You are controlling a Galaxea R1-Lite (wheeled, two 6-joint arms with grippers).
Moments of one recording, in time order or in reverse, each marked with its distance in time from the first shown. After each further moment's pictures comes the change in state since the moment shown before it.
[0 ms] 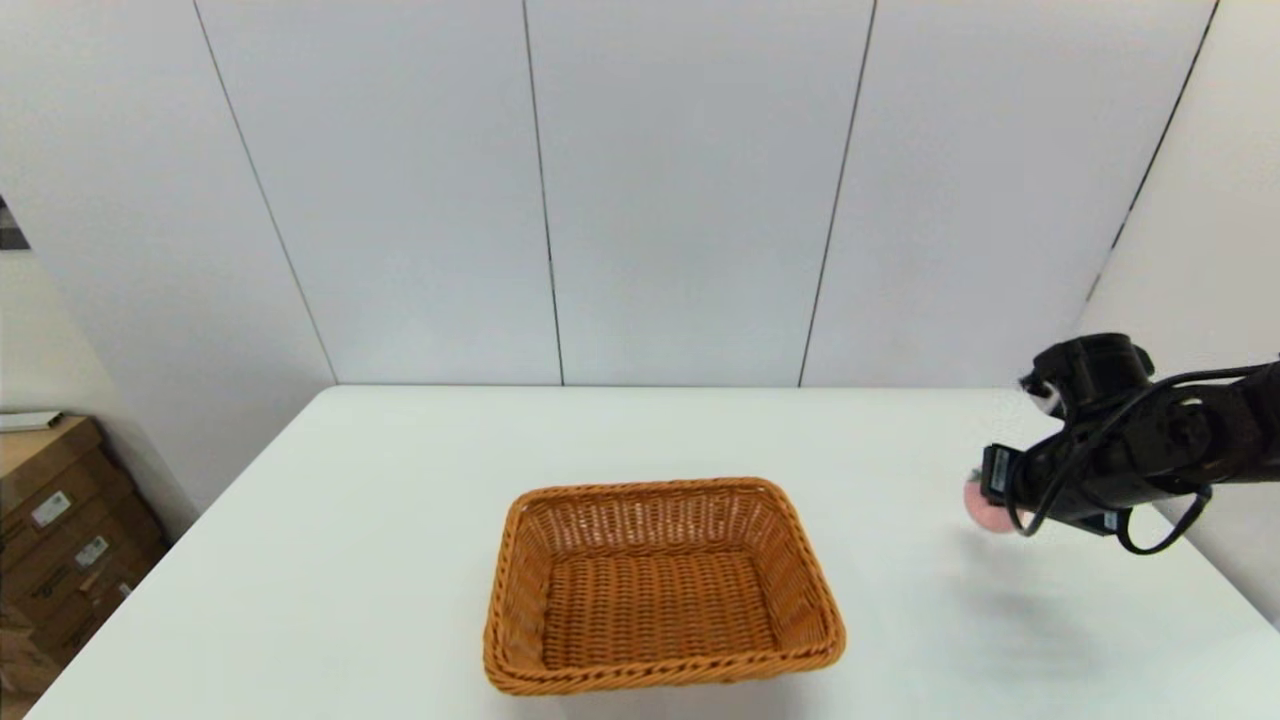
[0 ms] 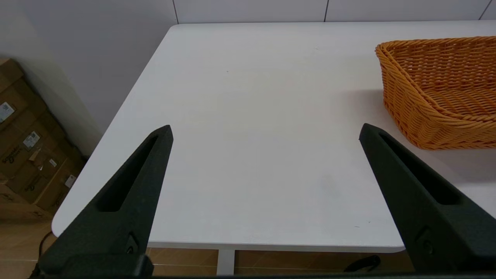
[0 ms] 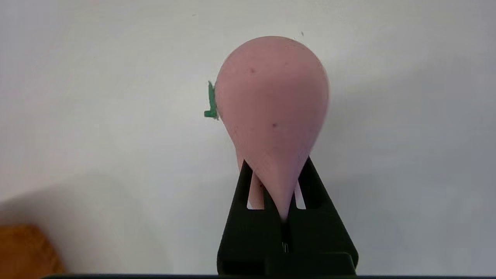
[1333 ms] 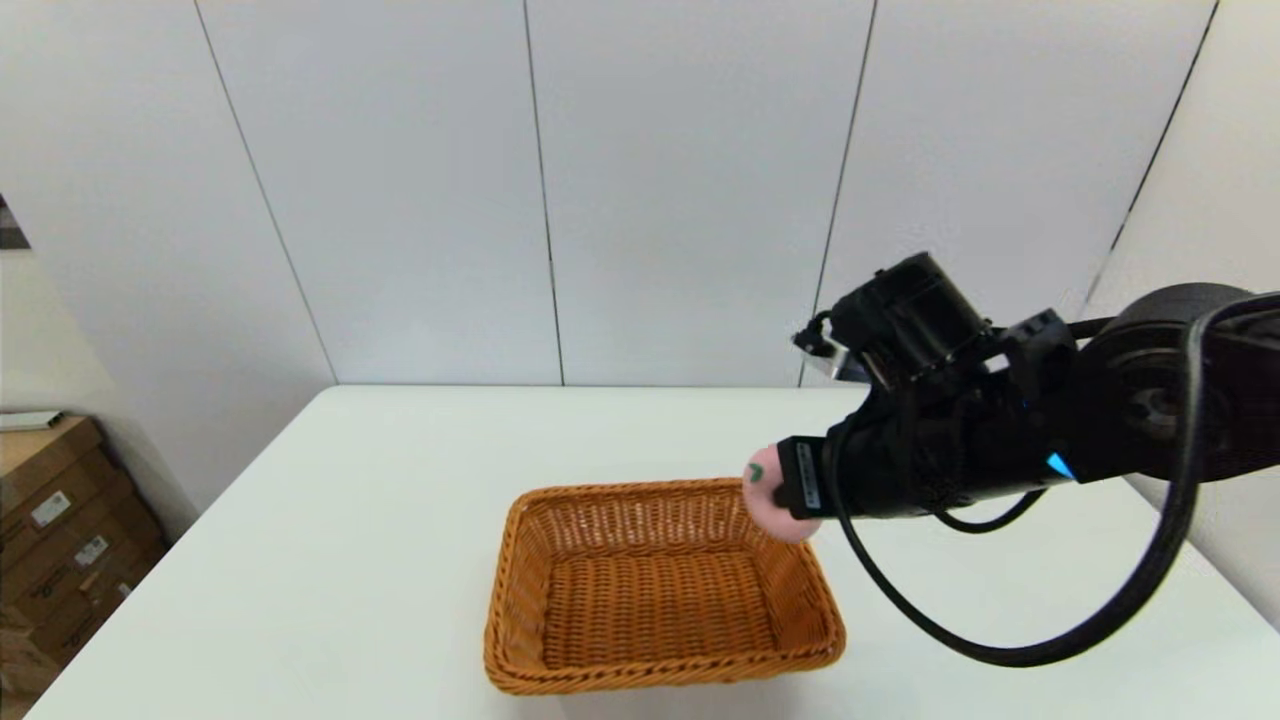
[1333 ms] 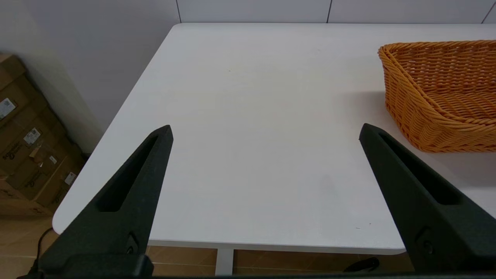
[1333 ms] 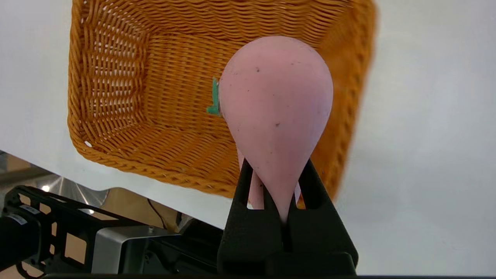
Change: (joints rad) left arm 0.000 0.000 0.000 0.000 0.010 -0.011; right arm 0.668 -0.126 -0.276 0.341 0.047 0.109
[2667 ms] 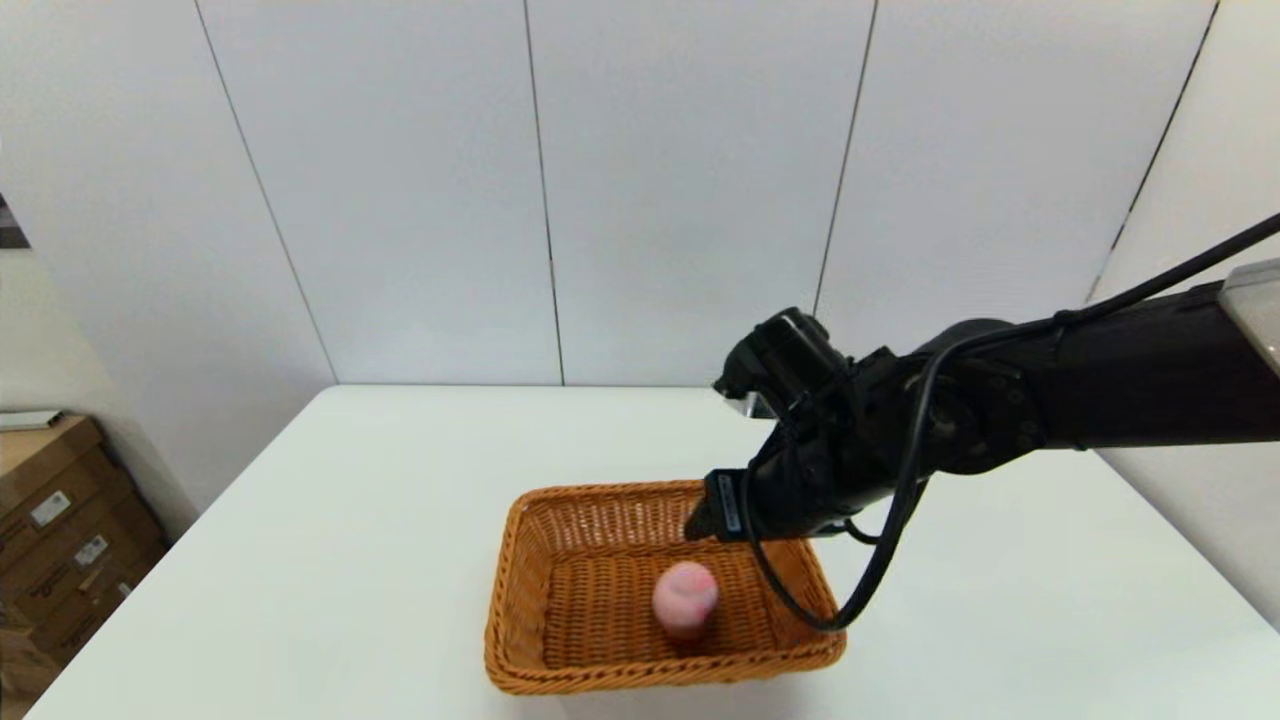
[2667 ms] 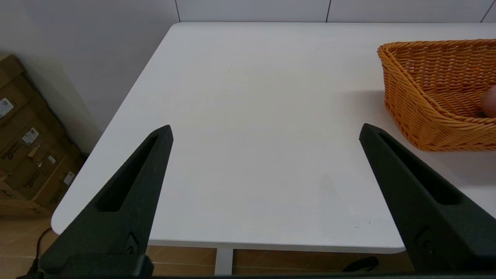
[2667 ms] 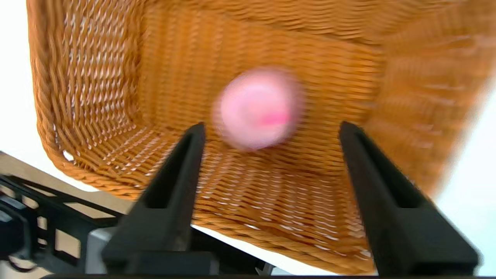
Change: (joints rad) left arm 0.000 0.000 0.000 0.002 -0.004 0.000; right arm -0.009 0.203 -0.130 0.055 0.079 0.003
